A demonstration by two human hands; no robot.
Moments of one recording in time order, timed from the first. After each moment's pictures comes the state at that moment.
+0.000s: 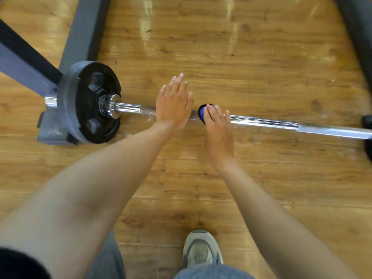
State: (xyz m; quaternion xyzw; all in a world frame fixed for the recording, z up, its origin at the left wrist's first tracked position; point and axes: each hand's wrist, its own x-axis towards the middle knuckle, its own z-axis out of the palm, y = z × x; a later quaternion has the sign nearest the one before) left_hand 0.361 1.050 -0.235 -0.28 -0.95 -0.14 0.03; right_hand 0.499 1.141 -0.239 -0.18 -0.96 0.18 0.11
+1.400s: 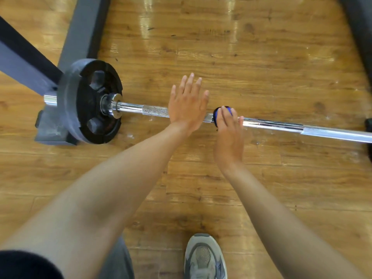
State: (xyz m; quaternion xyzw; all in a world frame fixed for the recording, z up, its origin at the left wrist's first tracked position) left_hand 0.366 1.076 -0.240 -0.25 -0.96 -0.13 0.00; right_hand 0.506 1.147 -0.238 -0.22 -0.96 0.16 0.11
